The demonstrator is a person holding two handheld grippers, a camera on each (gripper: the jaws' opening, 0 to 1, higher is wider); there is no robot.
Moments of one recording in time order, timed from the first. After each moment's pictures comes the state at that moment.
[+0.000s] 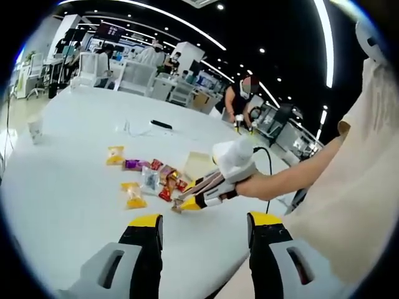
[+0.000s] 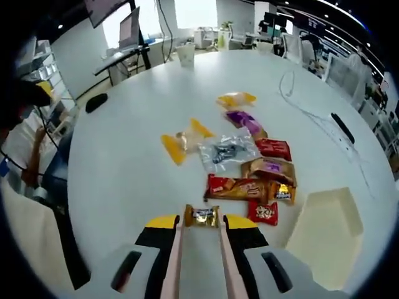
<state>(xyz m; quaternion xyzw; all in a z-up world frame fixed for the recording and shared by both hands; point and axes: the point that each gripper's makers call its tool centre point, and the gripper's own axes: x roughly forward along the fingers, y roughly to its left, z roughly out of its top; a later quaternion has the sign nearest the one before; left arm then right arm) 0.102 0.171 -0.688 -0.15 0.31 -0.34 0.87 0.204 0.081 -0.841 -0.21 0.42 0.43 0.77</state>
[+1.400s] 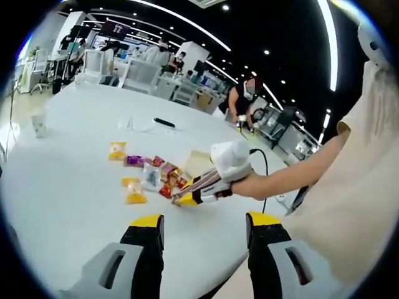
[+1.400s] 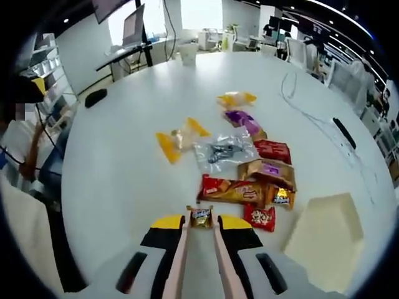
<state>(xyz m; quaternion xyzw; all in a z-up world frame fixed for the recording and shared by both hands) 0.096 0.172 -0.690 -0.17 0.32 -0.33 0.87 0.211 0.078 -0.848 -0.22 0.41 0.44 0.77</state>
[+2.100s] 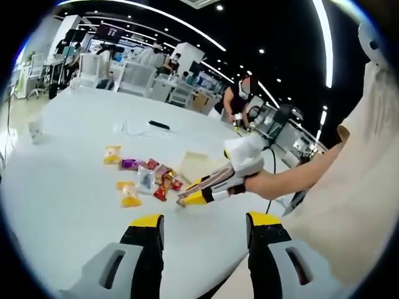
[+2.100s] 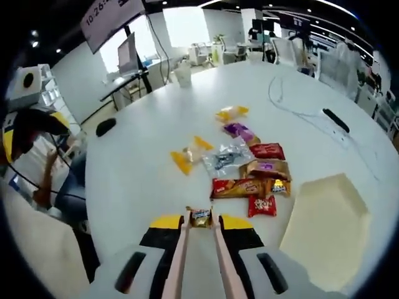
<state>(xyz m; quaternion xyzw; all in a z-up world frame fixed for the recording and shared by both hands) 0.091 0.160 -0.681 -0.15 0.31 -0.34 0.88 0.192 0.064 -0.806 -0.11 0.40 0.44 0.80</state>
